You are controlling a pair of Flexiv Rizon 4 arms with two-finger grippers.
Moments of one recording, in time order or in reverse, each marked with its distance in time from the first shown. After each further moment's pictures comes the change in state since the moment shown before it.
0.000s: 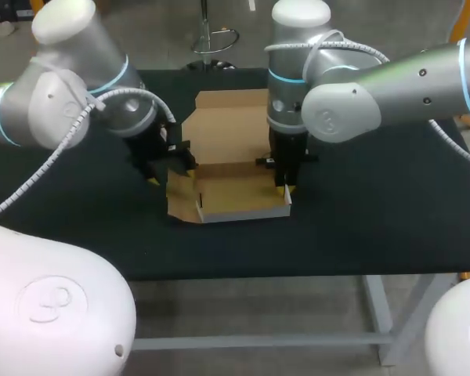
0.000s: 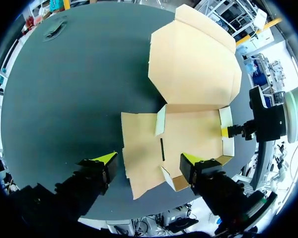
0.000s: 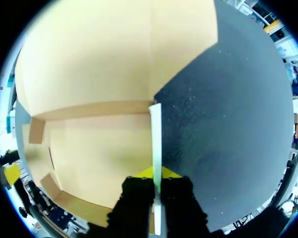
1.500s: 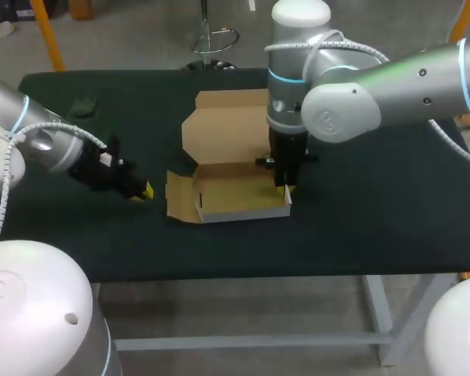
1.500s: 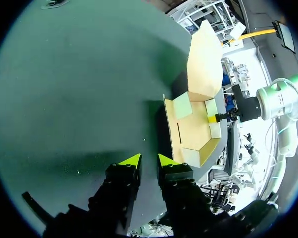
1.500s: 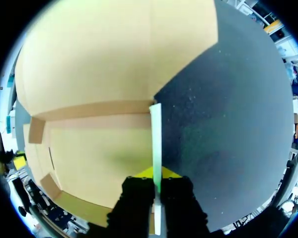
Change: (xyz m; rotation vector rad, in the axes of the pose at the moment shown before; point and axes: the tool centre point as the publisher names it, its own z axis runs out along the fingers) left arm -0.067 0.024 0.016 0.000 0.385 0.037; right arm 0.000 0.000 0.000 0.000 0.000 0.000
